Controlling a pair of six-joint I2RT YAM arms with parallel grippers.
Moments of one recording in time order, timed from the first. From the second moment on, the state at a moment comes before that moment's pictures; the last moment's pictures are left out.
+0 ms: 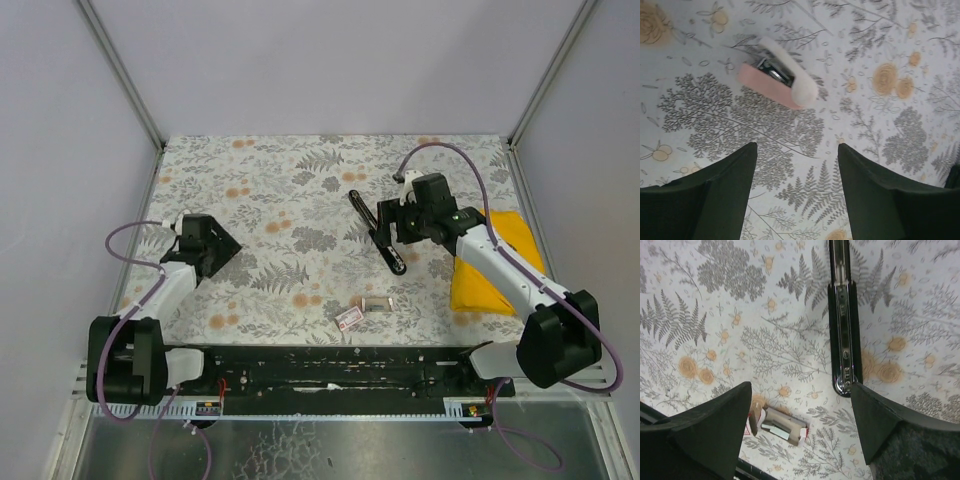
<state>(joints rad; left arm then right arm) -0.05 1.22 0.64 -0.26 -0.04 -0.78 0.41 1.36 1.07 -0.51 -0.15 0.19</state>
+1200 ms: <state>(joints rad) 0.13 1.43 0.58 -0.01 -0.02 -0.94 0.41 1.36 0.92 -0.45 -0.33 0.31</state>
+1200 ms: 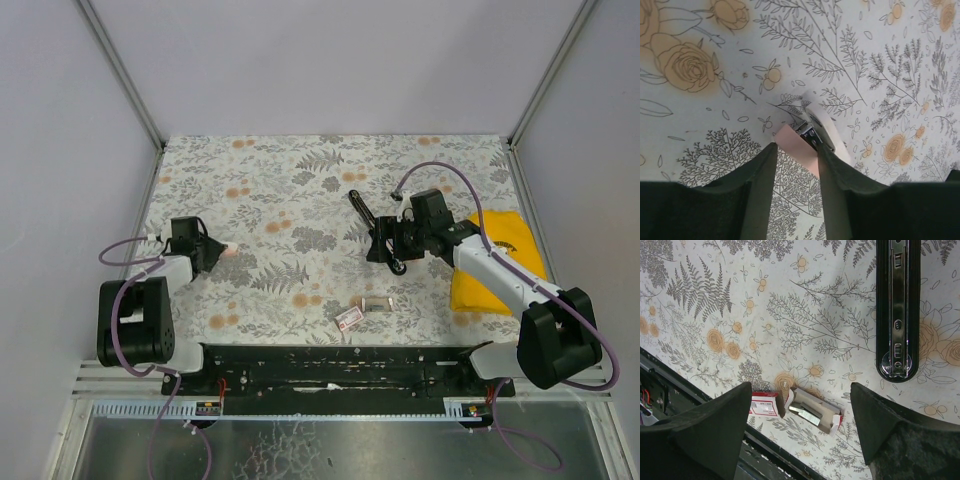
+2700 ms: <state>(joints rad) -0.57 1.47 0.68 0.05 -0.02 -0.65 0.61 1.78 1.16 -0.38 -0.33 0.73</state>
